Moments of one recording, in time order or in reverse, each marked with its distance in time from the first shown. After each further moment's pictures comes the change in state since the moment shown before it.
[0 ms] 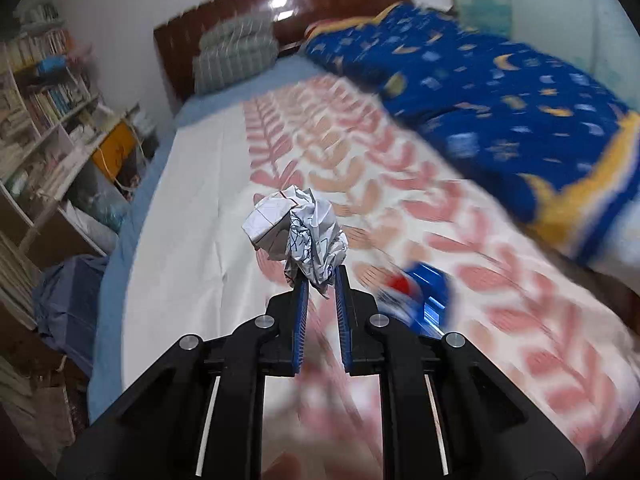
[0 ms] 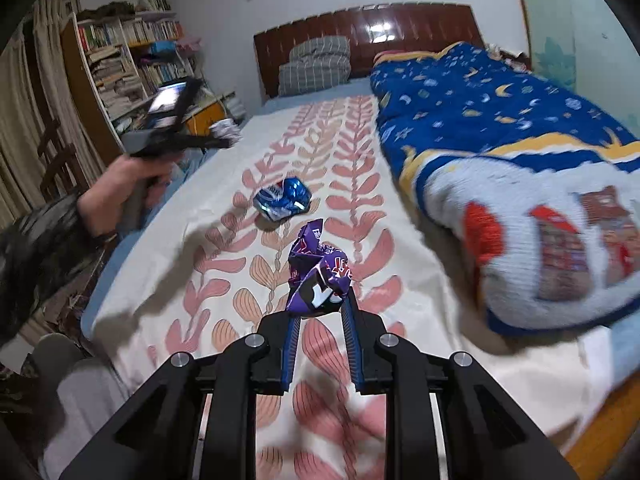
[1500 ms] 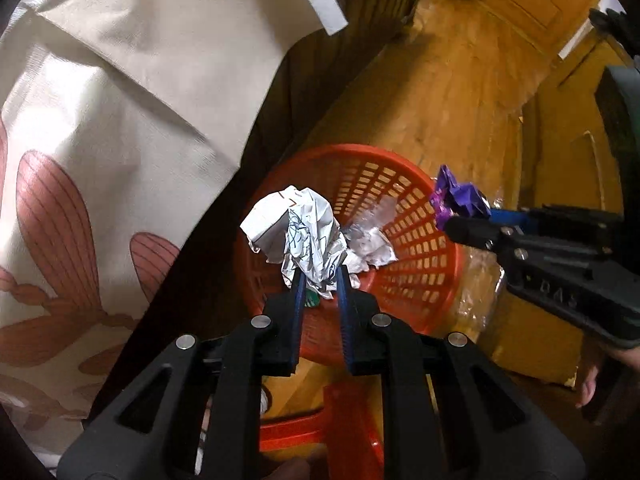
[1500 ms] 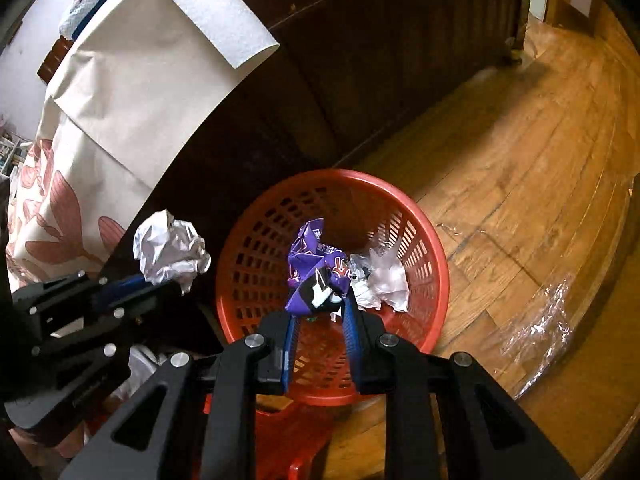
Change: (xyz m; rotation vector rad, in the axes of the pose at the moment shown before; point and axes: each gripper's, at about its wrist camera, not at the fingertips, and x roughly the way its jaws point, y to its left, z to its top) left arm -0.083 -0.449 -0.332 0.484 0.391 -0.593; right arm -0.078 -0.189 -0.369 0.658 0.339 -0.338
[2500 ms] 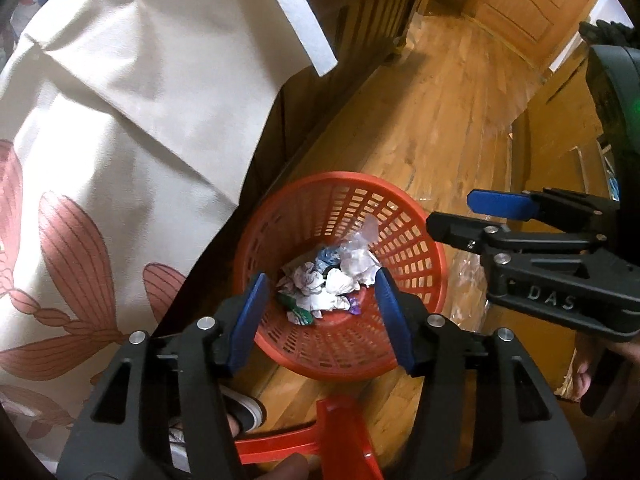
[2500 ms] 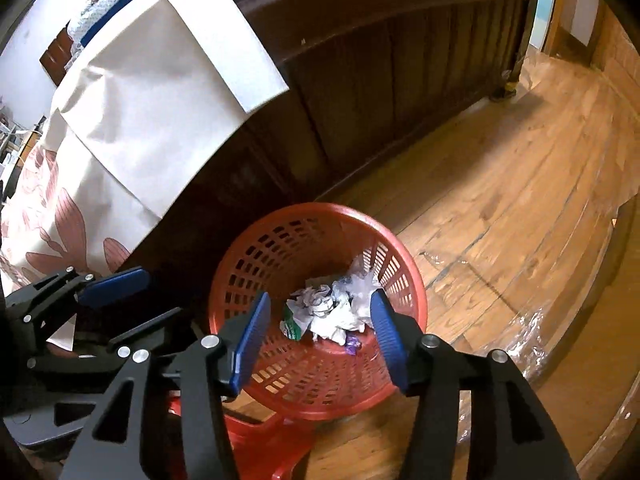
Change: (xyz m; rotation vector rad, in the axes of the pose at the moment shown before) left arm -0.021 0.000 0.006 0.008 -0.073 -0.028; right arm -0.028 0.012 0.029 -0.059 -0.055 -0.069
